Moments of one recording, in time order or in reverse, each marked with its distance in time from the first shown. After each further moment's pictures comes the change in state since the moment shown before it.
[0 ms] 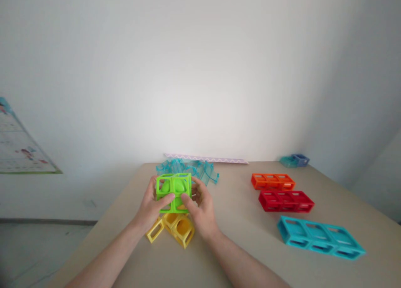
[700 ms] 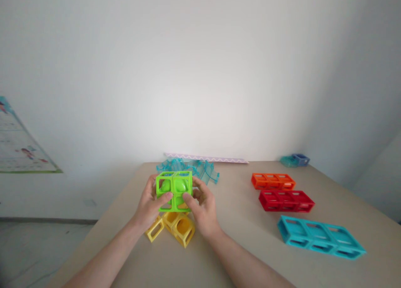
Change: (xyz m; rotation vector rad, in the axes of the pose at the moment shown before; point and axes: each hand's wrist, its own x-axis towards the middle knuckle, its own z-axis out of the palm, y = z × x) left_hand 0.005 -0.012 -0.013 0.006 -0.062 0.075; right_hand -0.001 -0.002 -0.003 0.058 -0.001 -0.019
